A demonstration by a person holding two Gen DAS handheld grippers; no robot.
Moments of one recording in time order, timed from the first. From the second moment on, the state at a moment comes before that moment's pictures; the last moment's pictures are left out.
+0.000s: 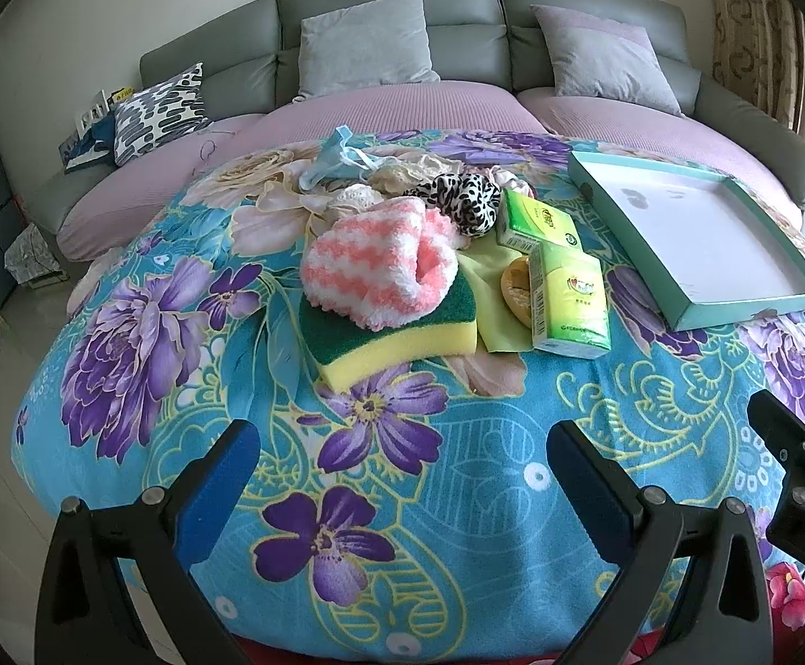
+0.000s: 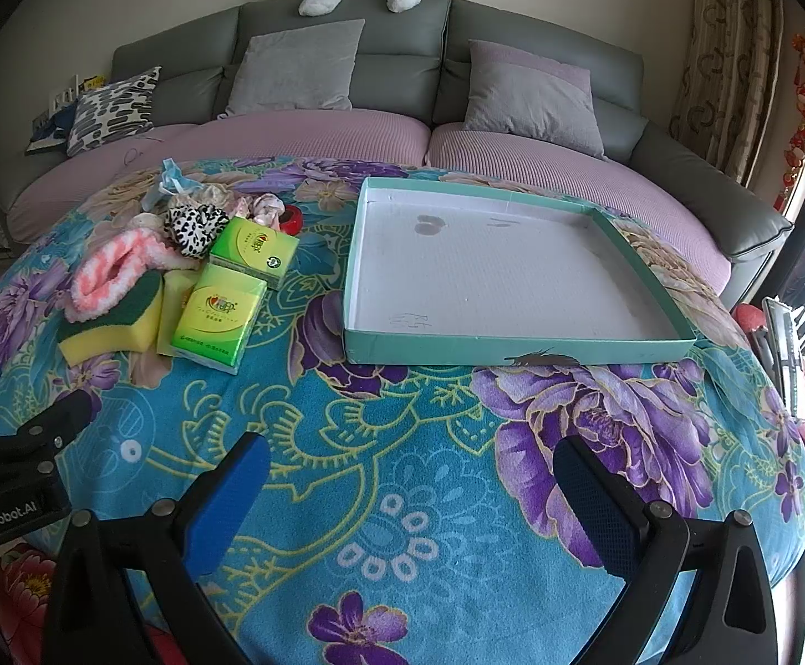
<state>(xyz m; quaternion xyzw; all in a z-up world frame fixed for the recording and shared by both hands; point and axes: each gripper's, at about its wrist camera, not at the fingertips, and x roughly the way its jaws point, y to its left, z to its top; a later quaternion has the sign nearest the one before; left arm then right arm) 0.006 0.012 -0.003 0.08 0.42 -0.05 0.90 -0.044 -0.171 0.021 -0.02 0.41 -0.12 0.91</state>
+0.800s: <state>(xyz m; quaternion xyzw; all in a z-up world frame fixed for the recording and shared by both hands) 0.005 0.014 -0.003 0.07 0.42 -0.05 0.90 -0.045 -0.171 0.021 -0.02 0.40 -0.12 0.91</state>
